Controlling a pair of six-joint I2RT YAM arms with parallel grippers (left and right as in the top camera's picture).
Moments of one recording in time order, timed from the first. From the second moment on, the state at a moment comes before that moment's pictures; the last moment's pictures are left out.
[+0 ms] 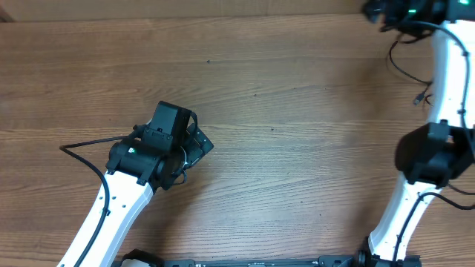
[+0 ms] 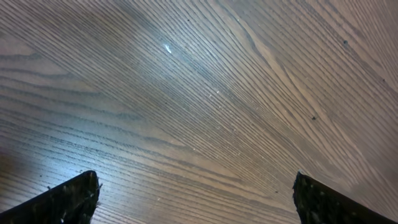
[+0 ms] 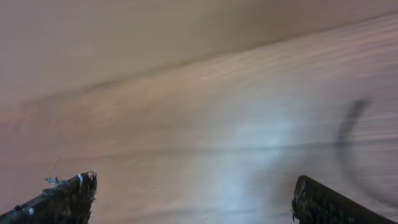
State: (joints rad) left arm -0.36 1.24 1.06 -1.02 0.01 -1.09; right arm -0.17 2.27 2.43 -1.10 -0.38 0.10
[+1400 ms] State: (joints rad) left arm -0.36 1.24 1.06 -1.03 0.01 -1.09; right arm 0.13 2.26 2.43 -1.21 -0.38 0.10
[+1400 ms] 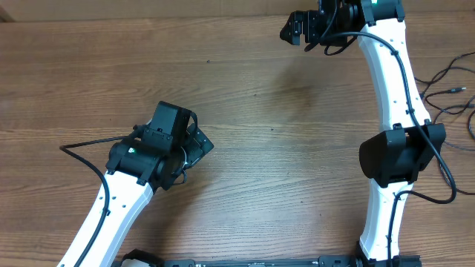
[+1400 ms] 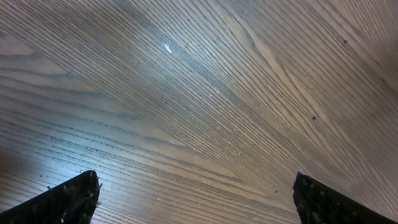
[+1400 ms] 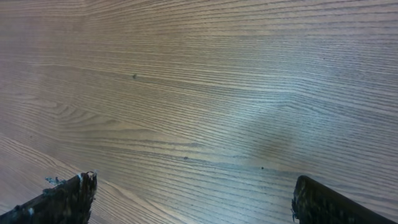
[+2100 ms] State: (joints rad) left arm -0.36 0.95 0.89 -0.79 -0.27 -0.79; right arm 0.13 2.26 2.43 -1.22 -0.38 0.09
